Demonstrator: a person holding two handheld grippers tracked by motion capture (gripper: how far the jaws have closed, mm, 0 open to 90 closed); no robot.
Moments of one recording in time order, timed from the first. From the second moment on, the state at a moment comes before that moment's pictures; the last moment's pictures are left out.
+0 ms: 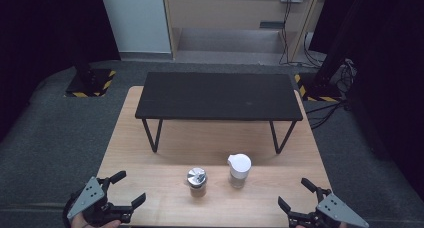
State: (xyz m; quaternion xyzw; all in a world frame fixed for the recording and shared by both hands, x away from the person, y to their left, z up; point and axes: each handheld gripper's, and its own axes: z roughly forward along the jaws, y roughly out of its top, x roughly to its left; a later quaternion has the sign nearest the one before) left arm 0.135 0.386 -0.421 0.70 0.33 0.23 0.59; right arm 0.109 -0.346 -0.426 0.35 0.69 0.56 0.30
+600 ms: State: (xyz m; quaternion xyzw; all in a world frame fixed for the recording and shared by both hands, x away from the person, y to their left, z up) left arm 0.130 0.385 -0.419 0.71 0.31 0.24 0.59; right arm 0.109 -0.352 -0.431 0.35 0.68 0.57 0.30
